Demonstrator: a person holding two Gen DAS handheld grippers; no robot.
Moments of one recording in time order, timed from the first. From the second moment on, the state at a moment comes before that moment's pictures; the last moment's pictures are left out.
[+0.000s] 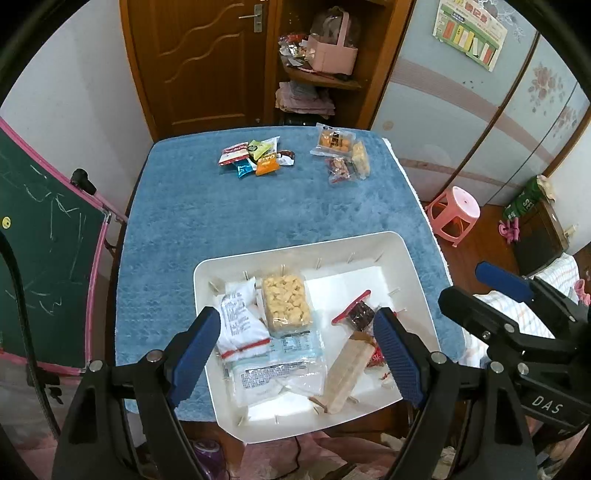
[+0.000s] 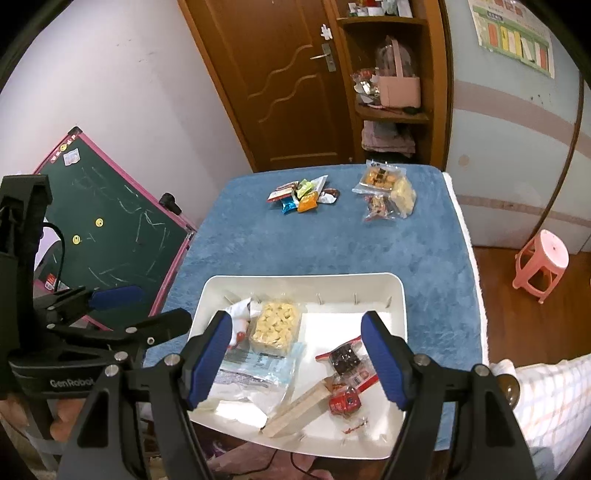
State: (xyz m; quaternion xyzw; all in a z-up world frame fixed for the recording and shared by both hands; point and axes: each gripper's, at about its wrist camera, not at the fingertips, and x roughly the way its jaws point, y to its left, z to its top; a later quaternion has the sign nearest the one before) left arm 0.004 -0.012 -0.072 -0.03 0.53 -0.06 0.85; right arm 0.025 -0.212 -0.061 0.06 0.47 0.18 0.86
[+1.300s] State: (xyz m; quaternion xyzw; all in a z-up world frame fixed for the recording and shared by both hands) left arm 0.122 0.011 -0.011 0.01 0.47 -0.06 0.88; right arm 0.130 -0.242 -0.025 0.08 0.43 0.14 0.89
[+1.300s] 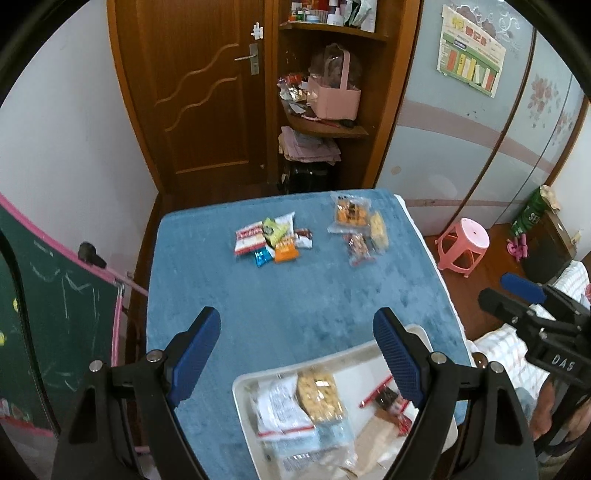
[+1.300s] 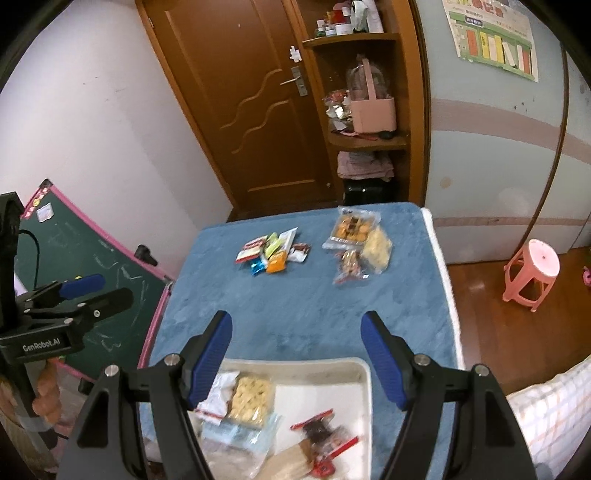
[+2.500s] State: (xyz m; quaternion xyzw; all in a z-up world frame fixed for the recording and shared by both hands) left arm 0.437 0.072 -0.271 -0.05 0.64 -0.03 0.76; right arm 0.474 -0.112 -0.244 0.13 0.64 0.14 0.75
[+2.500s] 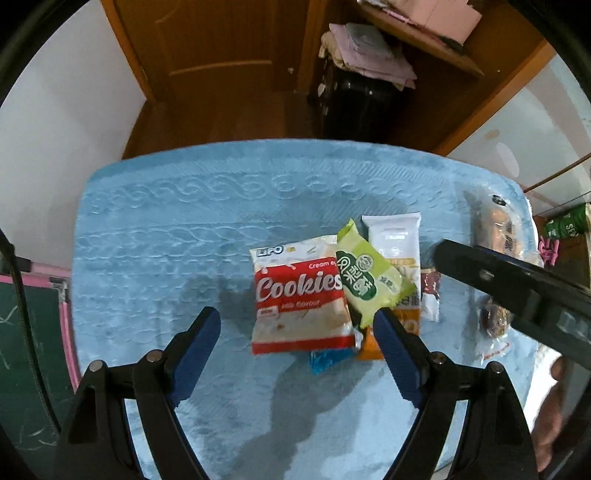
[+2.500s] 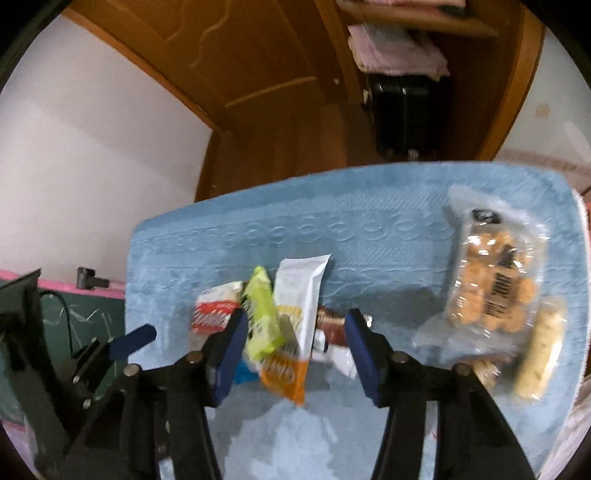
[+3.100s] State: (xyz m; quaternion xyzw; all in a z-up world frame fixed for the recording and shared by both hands) left arm 0.443 0.112 -0.325 -0.16 0.65 -0.05 0.74; right arm 0.490 -0.088 -0.292 0.12 0.65 0.15 0.73
